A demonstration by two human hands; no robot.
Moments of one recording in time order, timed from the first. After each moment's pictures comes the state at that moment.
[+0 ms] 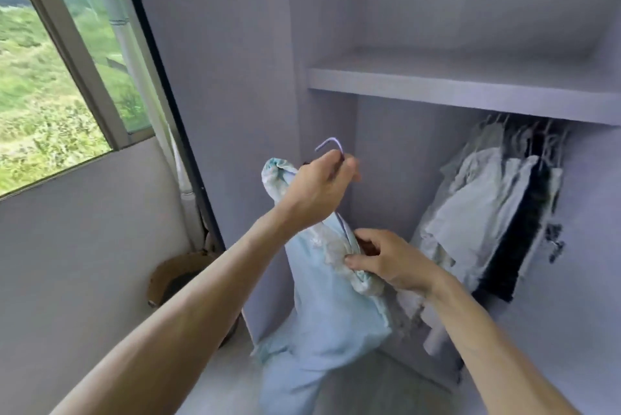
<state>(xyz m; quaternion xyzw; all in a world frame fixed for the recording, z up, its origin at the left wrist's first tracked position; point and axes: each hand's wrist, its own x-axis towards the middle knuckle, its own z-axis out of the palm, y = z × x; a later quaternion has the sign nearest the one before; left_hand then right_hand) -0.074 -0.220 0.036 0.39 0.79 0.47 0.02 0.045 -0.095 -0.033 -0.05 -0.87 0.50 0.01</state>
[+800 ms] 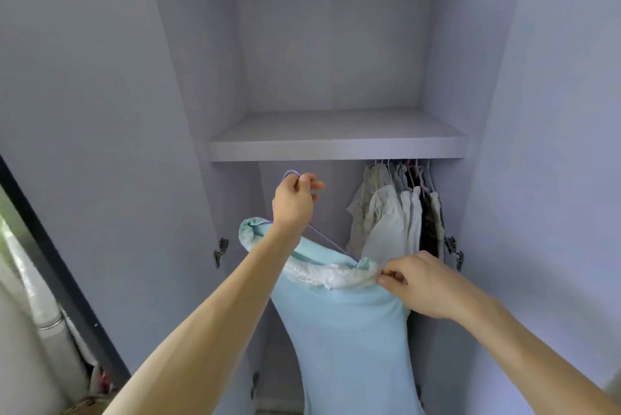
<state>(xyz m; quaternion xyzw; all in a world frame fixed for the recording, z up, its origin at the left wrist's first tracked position) -0.141 -0.097 0.061 0.34 0.67 0.65 0.14 0.086 -0.035 0.002 -0.31 -0.94 0.13 0.09</state>
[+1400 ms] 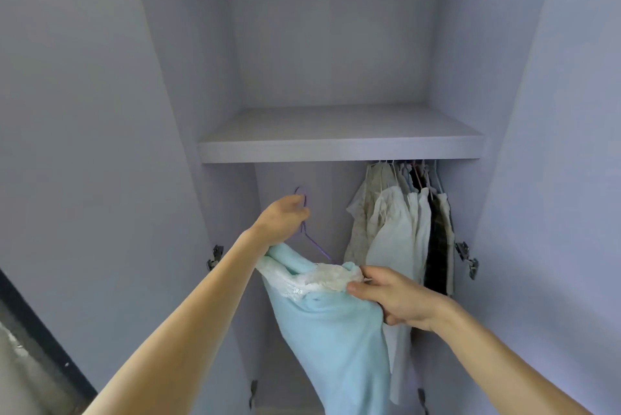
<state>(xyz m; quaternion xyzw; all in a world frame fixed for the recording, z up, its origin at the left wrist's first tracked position) -0.232 -0.072 0.032 0.43 0.76 0.42 0.25 0.008 -0.016 -0.029 -0.27 -0.74 0.61 0.06</state>
